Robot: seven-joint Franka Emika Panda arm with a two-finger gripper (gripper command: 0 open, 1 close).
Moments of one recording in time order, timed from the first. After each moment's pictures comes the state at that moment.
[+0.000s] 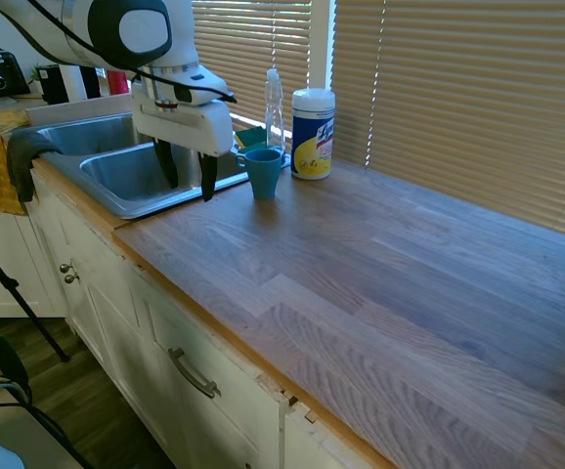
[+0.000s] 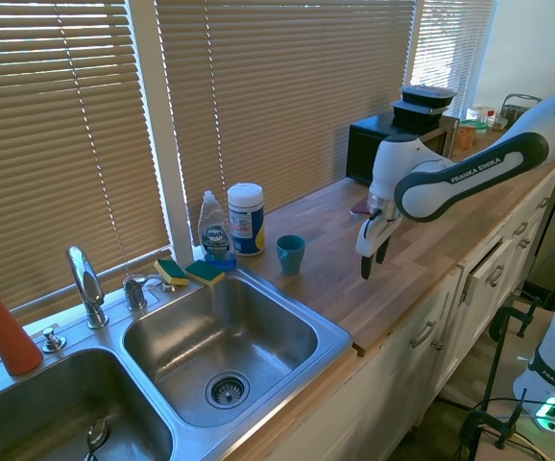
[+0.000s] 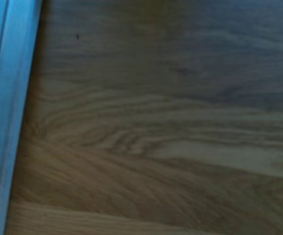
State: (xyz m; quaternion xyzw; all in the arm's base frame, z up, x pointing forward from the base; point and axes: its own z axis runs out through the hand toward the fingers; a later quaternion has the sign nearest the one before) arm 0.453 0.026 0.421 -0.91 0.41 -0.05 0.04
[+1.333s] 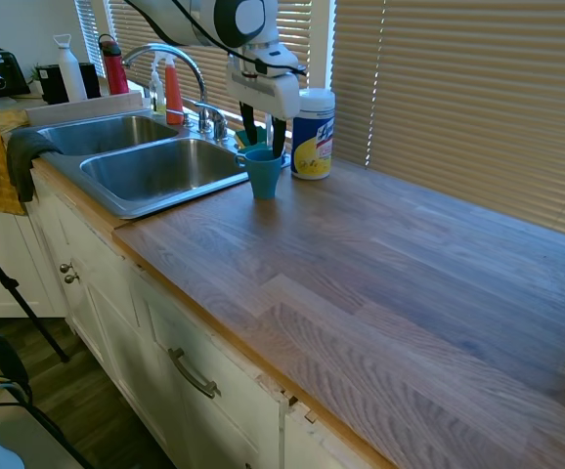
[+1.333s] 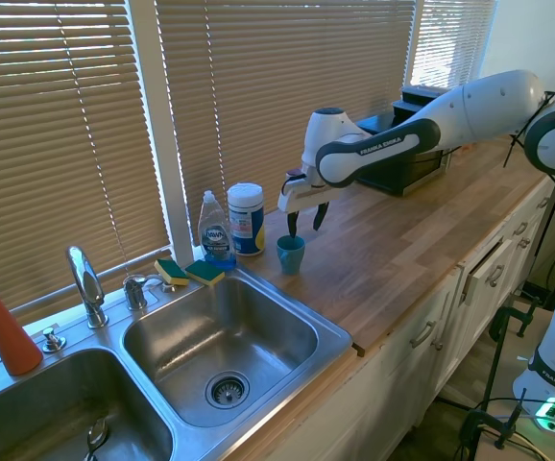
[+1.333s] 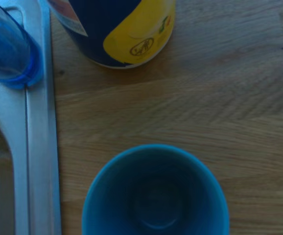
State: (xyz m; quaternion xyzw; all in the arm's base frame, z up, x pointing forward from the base) arm 0.654 0.009 0.427 -0.84 0.53 -0.07 0.05
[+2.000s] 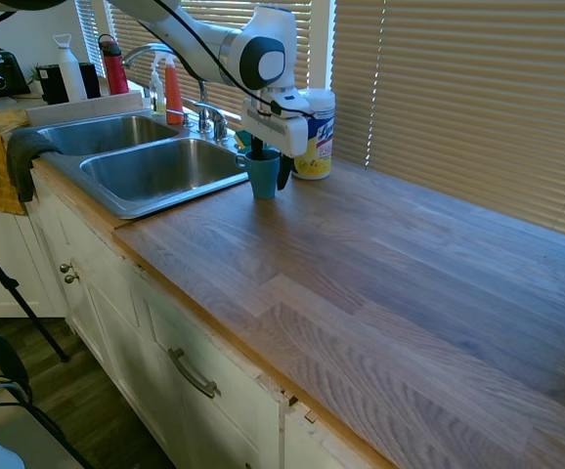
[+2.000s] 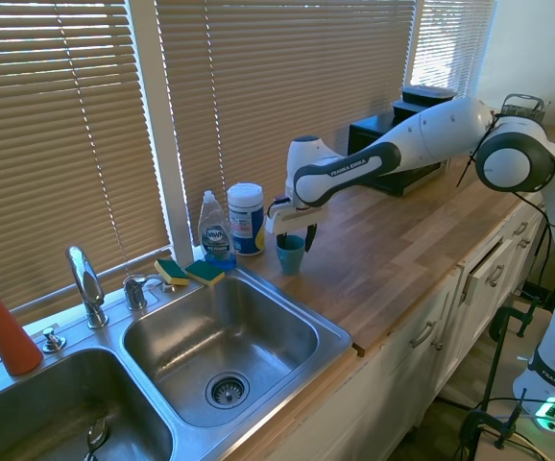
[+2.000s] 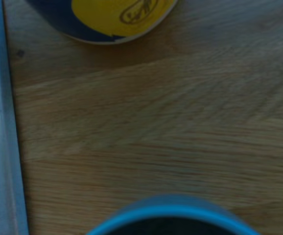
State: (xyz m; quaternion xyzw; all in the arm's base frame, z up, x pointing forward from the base) arm 0.686 0.007 0.354 -0.83 0.55 -0.01 0.05
